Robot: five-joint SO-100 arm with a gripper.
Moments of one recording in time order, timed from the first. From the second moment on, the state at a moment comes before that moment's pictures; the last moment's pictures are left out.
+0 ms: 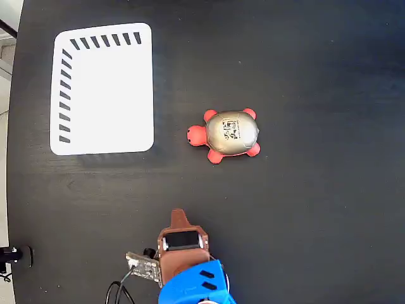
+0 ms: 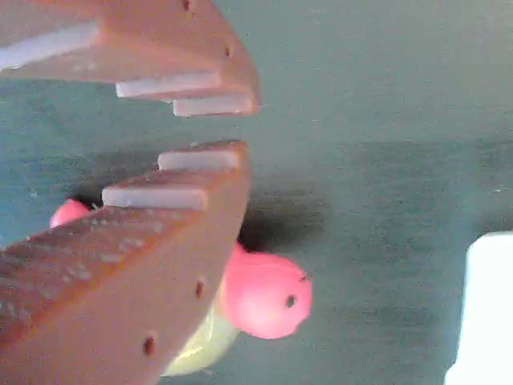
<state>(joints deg) -7.6 185.3 168.8 72.2 6.2</state>
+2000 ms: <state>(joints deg) 14.9 87.3 90.4 87.8 -21.6</state>
